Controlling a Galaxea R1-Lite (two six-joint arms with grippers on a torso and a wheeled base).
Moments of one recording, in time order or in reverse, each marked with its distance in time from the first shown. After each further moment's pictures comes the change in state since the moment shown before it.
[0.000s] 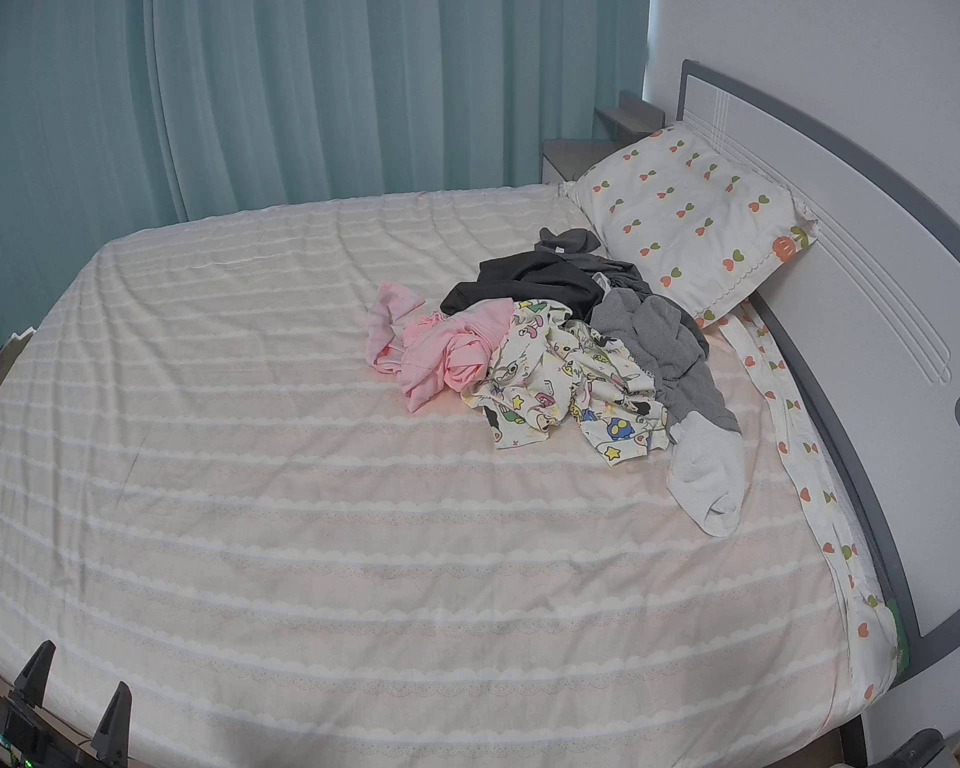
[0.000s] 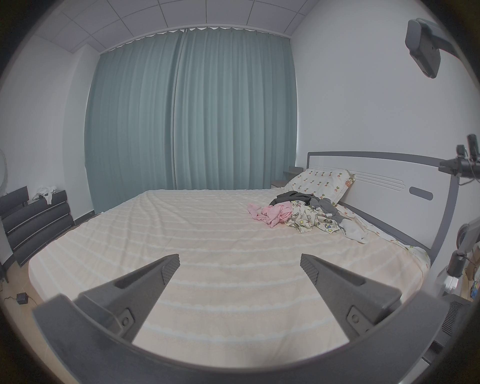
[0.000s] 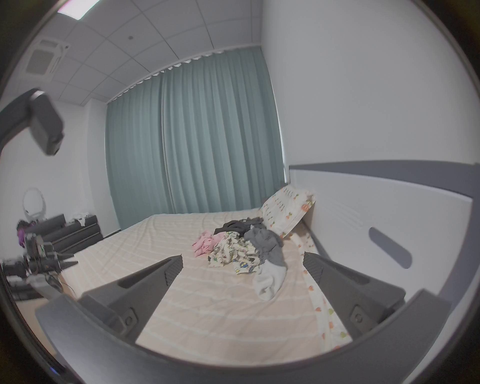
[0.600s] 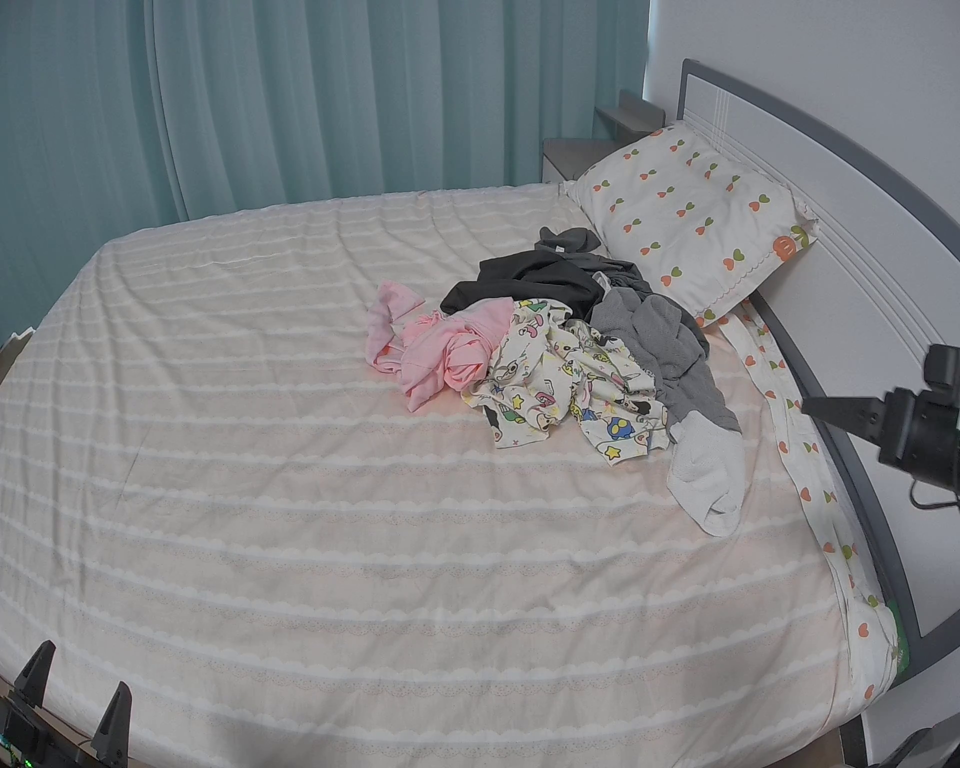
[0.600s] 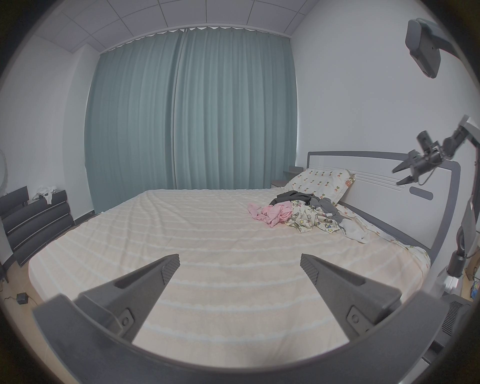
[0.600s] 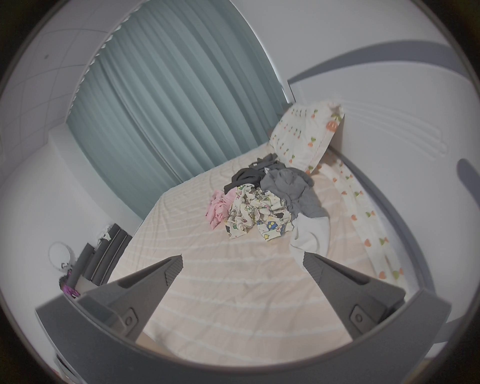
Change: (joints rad) left arm 0.000 0.000 0.000 0.000 0.000 0.000; right arm 0.159 0.861 -0.278 -0.178 0.022 0.276
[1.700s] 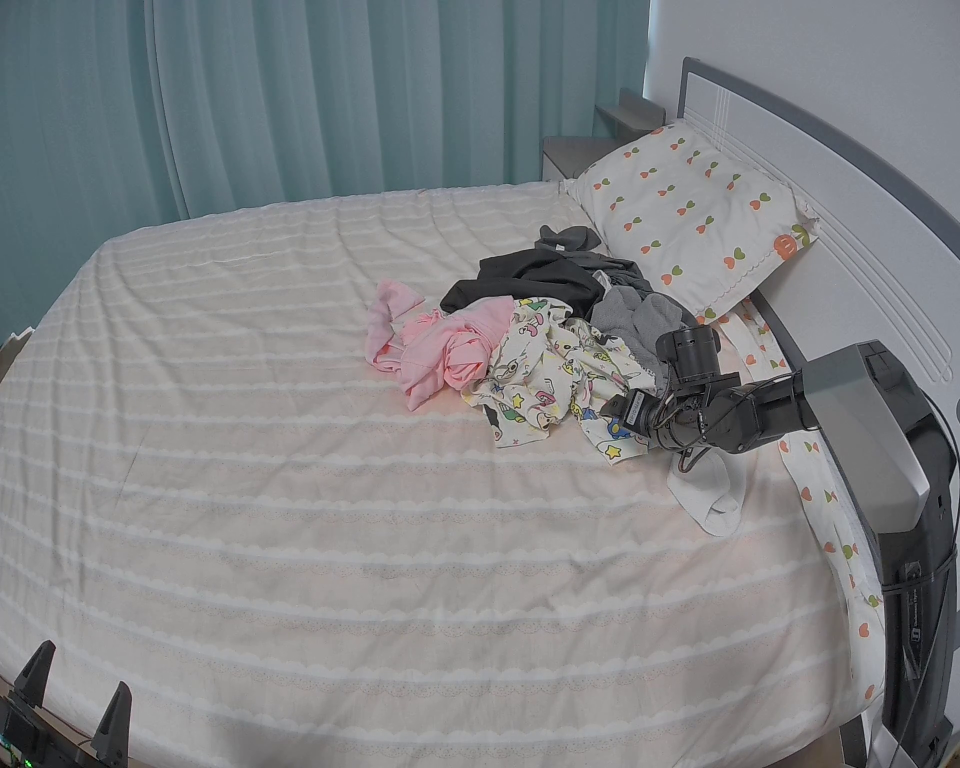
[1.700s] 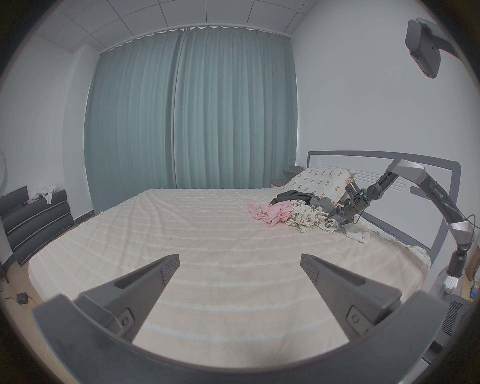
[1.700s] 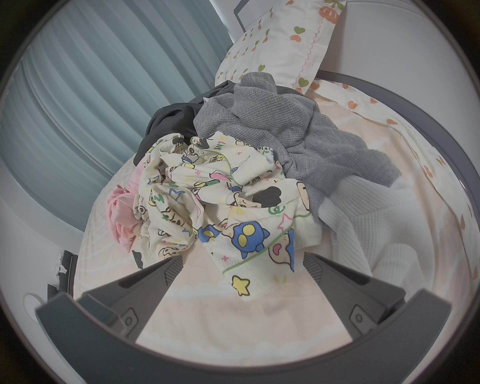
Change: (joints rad) left arm 0.000 0.000 0.000 0.000 0.000 0.000; right arm 0.119 1.233 -0.985 0.029 -0.304 0.235
